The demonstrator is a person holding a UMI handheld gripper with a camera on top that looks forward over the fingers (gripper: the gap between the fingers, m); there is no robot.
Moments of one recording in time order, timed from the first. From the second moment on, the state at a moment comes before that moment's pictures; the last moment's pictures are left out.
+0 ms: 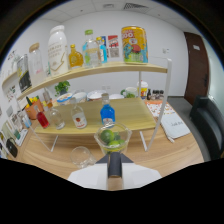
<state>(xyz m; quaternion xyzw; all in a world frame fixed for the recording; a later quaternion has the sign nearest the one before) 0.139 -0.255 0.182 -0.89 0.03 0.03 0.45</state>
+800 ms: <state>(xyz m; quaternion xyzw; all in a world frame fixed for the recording) 0.118 -0.224 0.216 -0.66 -0.43 -0.44 0.44</state>
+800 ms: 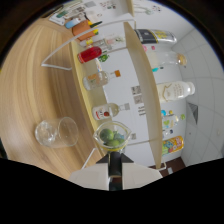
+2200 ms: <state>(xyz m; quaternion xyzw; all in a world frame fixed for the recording) 0.245 -0.263 0.105 -0.88 0.02 -0.01 0.47</state>
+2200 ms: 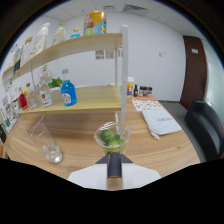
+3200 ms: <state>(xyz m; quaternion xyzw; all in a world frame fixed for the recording) 0.235 -0.288 0.135 -0.86 0.04 -0.01 0.50</state>
